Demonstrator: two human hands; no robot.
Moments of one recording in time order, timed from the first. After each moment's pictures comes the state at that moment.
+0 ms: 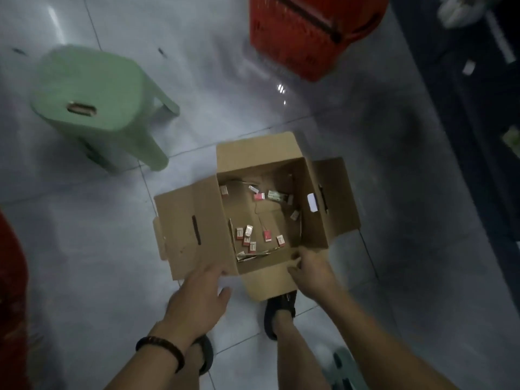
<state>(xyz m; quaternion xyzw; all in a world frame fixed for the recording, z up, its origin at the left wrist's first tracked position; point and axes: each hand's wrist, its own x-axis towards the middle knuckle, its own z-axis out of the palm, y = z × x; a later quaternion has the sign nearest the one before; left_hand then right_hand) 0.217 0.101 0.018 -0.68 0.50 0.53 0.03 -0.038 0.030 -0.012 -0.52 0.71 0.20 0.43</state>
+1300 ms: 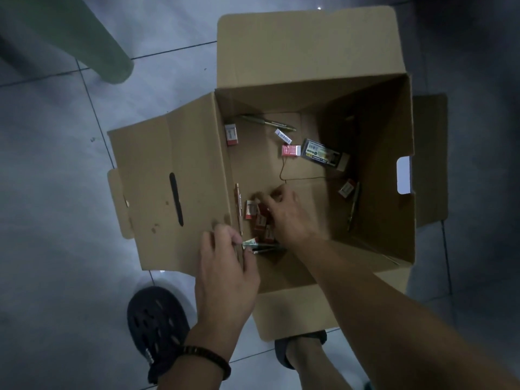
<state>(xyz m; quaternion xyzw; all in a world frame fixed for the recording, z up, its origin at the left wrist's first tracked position) 0.137 0.084 -0.248 -0.83 0.32 0.43 -0.14 0.004 -0.013 -0.389 -0.76 0.49 0.24 0.34</state>
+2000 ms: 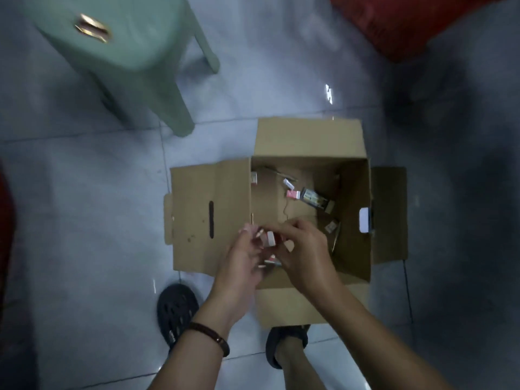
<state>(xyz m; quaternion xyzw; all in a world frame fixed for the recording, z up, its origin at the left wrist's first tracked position) 0.170 0.032 -0.092 -0.61 -0.15 0.66 -0.41 0.038 -0.024 -0.125 -0.73 0.53 -0.03 0.43</state>
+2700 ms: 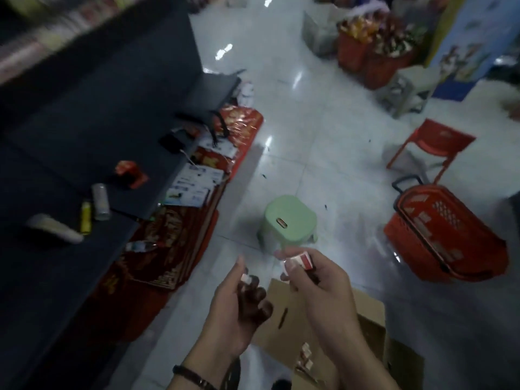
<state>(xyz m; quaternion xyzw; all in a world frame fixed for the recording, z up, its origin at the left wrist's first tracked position) 0.303 0.128 0.485 -0.46 -0.22 0.47 -0.72 0.199 0.017 0.511 -0.61 0.34 -0.21 0.68</state>
